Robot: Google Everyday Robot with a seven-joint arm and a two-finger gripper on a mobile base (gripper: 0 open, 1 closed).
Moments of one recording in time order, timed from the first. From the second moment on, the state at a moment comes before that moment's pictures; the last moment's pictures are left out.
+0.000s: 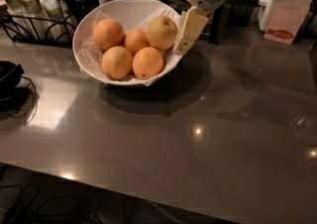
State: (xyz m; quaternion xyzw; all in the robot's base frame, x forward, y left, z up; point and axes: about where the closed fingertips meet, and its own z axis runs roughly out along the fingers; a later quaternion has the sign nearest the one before) arm 0.617 -0.061 0.983 -0.67 0.67 0.01 0.32
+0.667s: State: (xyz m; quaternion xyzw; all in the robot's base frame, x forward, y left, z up) arm 0.614 -0.063 0.986 -0.66 0.68 0.01 0.32
